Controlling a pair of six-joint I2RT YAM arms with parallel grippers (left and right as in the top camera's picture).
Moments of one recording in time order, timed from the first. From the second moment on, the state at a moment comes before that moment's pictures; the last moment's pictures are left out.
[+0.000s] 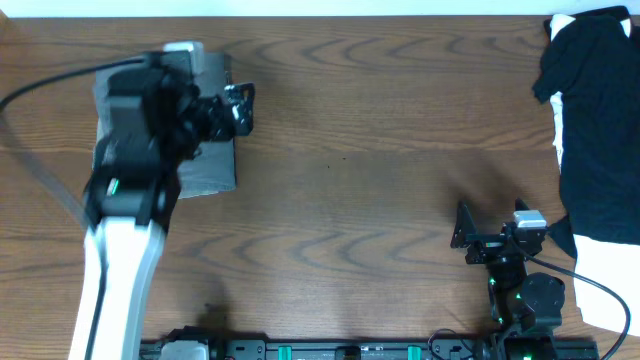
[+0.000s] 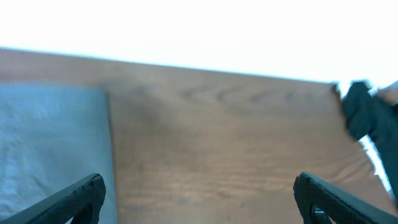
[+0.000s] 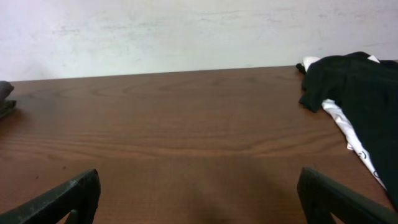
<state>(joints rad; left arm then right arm) -0.05 1.17 1.17 -0.47 0.29 -0.23 0.04 0.06 0.01 -0.07 -0.03 0.11</state>
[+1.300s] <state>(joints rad) -0.12 0.10 0.11 0.03 0.11 -0.22 0.04 0.06 0.01 -0.07 -0.03 0.11</state>
